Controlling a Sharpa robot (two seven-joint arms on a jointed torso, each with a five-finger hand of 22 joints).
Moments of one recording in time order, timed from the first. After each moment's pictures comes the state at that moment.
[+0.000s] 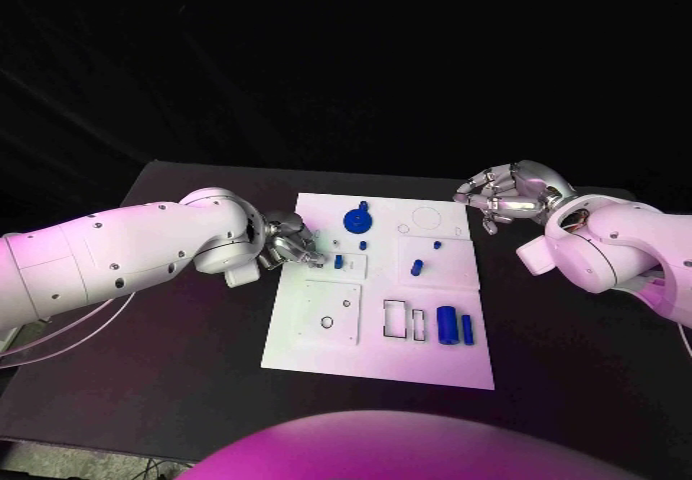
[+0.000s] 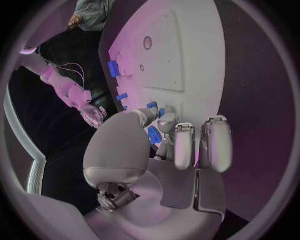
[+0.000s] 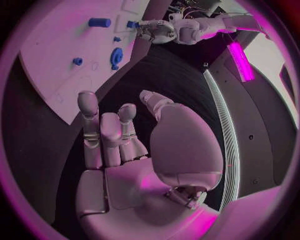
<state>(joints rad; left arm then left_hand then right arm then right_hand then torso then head) 1.20 -0.85 -0.08 1.47 -0.90 0.11 -0.37 1.24 -0.09 0.61 0.25 0.14 0.71 0.06 0.96 0.59 1.25 -0.02 1.20 0.96 1.47 -0.07 1.50 1.31 0.07 1.46 0.03 1.41 1.31 1.28 -0.90 -0.16 1.51 -0.54 -0.38 0.07 1.21 -0.22 0.40 0.16 0.30 0.80 0.14 0.53 0.47 1.15 0.06 0.96 0.85 1.33 -0.01 1.21 1.10 0.15 1.17 0.10 0.86 0.92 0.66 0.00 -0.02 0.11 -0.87</state>
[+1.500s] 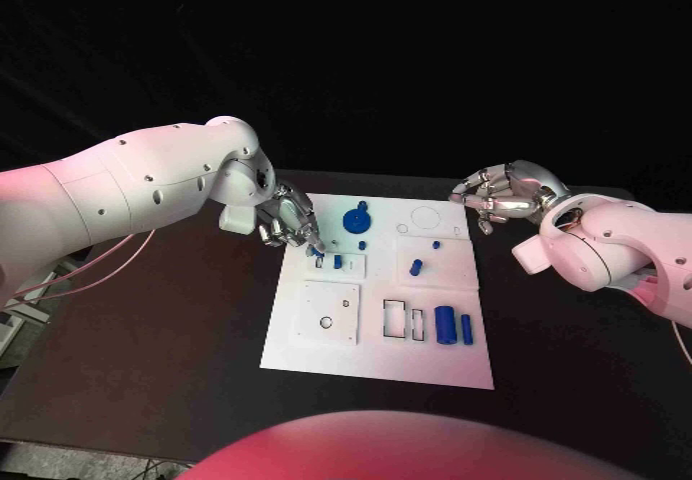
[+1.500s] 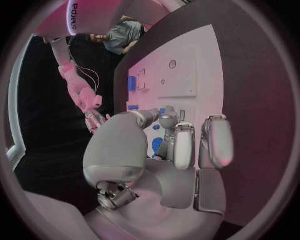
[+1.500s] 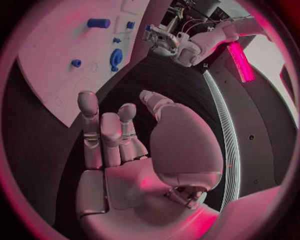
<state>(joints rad) 1.37 -0.64 -0.11 1.15 -0.66 0.70 -0.52 1.18 -0.07 0.68 0.20 0.05 0.70 0.07 0.96 0.60 1.22 -0.01 1.15 0.90 1.47 -0.07 1.49 1.31 0.07 1.45 0.03 1.37 1.25 1.28 -0.88 -0.16 1.50 -0.54 -0.37 0.06 1.21 -0.22 0.40 0.16 0.30 0.80 0.14 0.53 0.47 1.15 0.06 0.96 0.85 1.33 -0.01 1.21 1.10 0.15 1.17 0.10 0.86 0.92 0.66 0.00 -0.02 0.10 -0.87</state>
